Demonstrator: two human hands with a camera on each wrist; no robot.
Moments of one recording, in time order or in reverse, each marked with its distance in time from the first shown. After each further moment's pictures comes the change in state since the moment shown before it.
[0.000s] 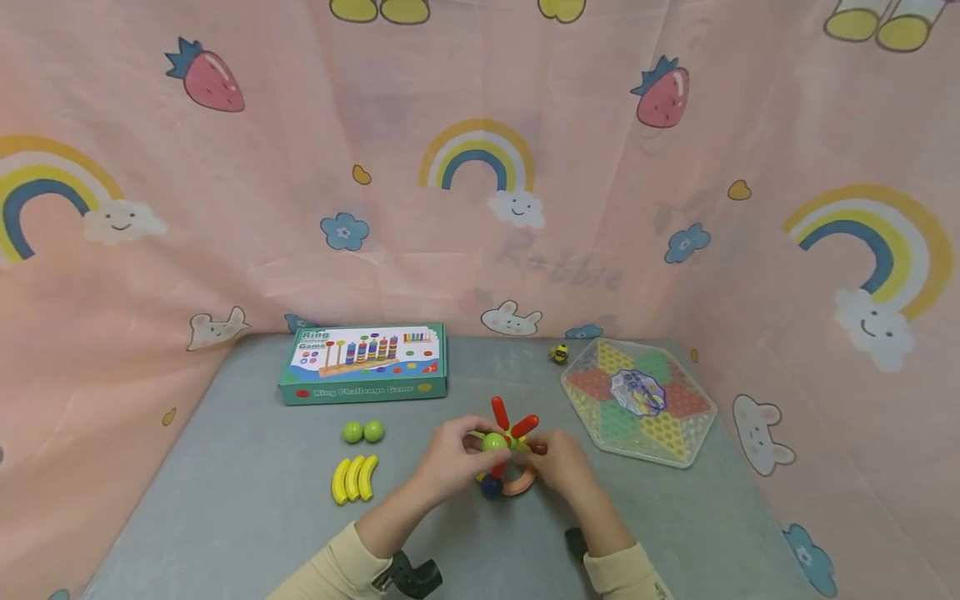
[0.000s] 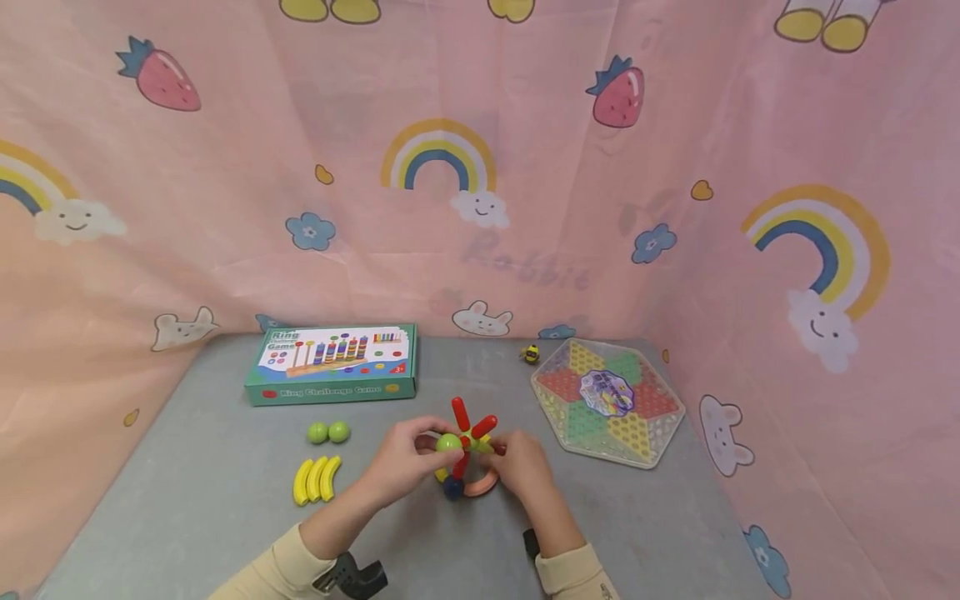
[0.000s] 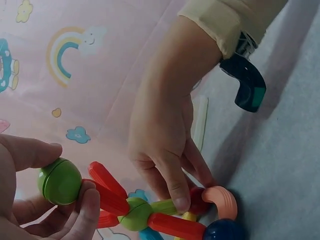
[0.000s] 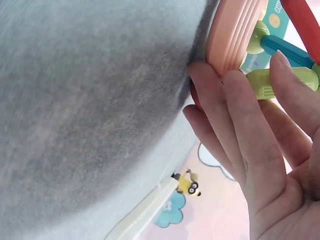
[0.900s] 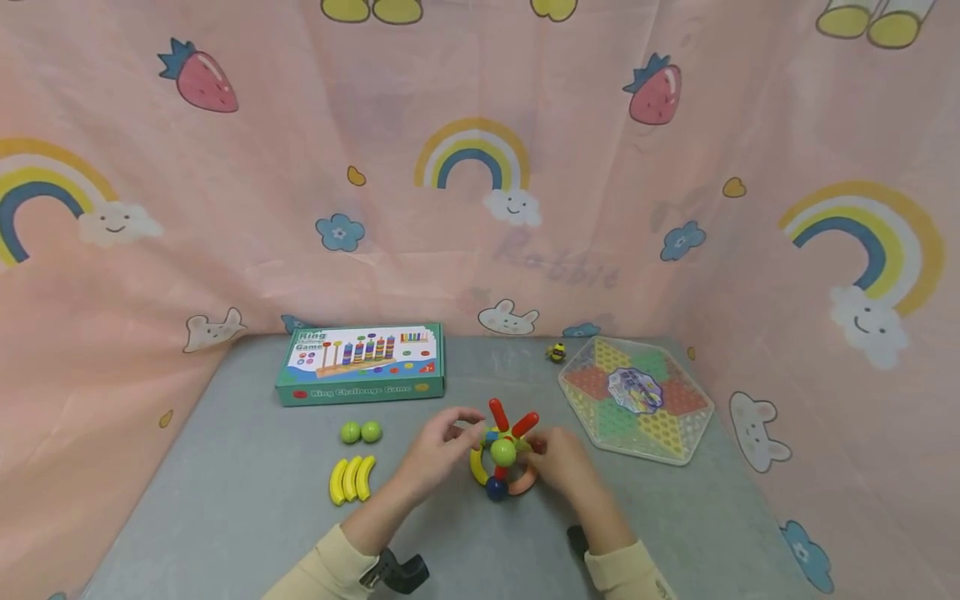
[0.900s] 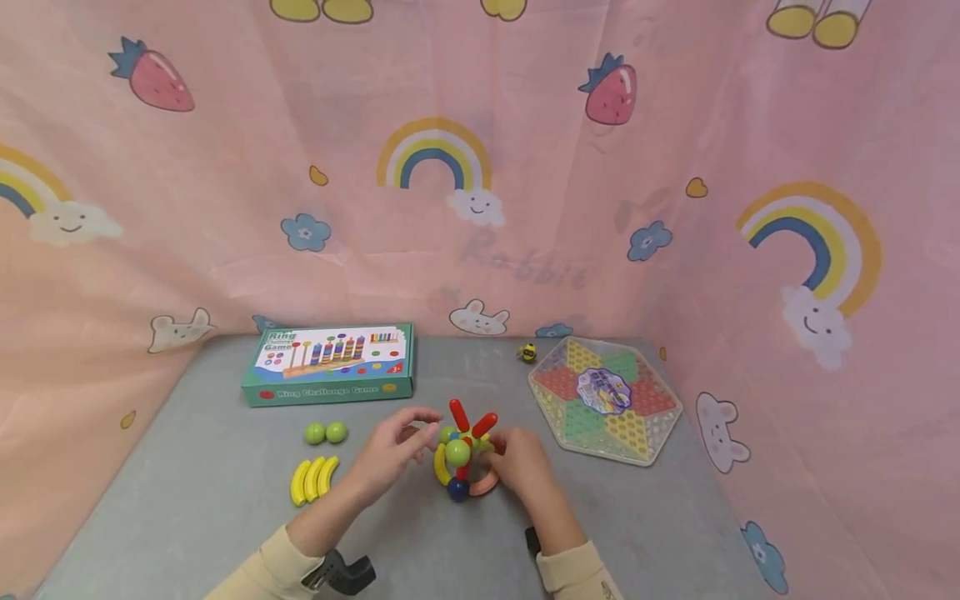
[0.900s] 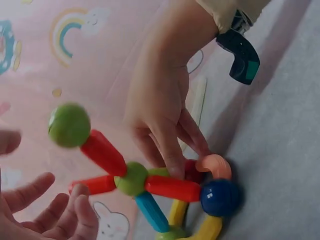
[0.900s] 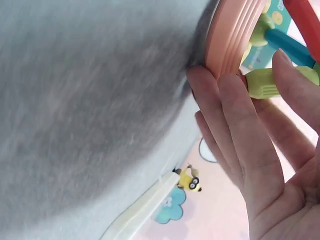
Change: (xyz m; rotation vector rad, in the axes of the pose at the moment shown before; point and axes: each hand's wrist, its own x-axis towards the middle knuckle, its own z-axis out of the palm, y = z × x) left_hand 0.002 -0.016 -0.011 0.018 0.068 0.001; right_hand 0.001 0.002 -0.003 -0.044 -0.002 0.002
